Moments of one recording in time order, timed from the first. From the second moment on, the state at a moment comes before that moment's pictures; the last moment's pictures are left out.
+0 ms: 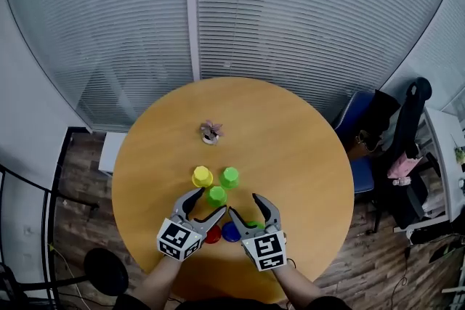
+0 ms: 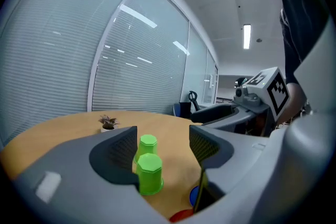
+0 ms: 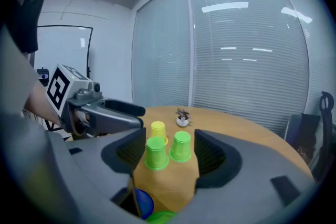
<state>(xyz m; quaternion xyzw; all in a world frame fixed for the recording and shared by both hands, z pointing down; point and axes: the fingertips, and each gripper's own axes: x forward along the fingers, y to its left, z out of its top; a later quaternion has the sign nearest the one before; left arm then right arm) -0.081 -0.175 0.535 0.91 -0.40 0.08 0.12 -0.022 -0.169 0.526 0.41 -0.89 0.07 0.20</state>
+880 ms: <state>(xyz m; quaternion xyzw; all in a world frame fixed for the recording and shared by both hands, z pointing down) -0.069 -0.203 0.628 0.88 -0.36 0.24 0.17 -0.016 -0.176 0.555 0.41 -0.88 0.12 0.20</state>
